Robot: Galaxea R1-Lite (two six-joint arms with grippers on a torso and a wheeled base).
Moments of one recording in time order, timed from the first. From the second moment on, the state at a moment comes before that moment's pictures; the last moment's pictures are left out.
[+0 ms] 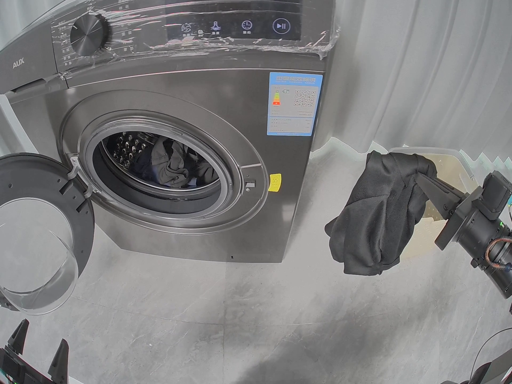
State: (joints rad) left arm 0.00 0.02 -0.02 0.00 0.00 -0.03; right arm 0.56 1.30 -0.35 -1.14 -0.09 0.02
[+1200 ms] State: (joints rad) left arm 0.00 0.02 -0.02 0.00 -0.01 -0.03; right arm 0.57 1.31 -0.34 -1.14 -0.09 0.03
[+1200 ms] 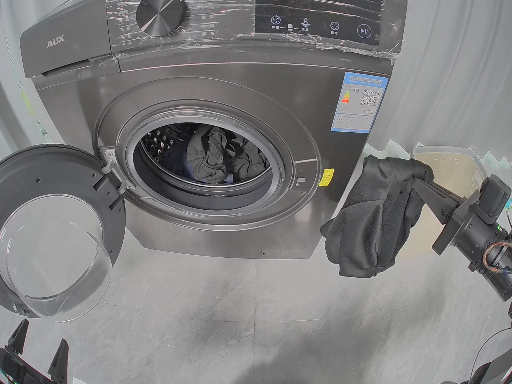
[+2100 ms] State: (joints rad) left arm 0.00 0.02 -0.02 0.00 0.00 -0.02; right arm 0.57 1.31 -0.34 -1.14 -0.09 0.03
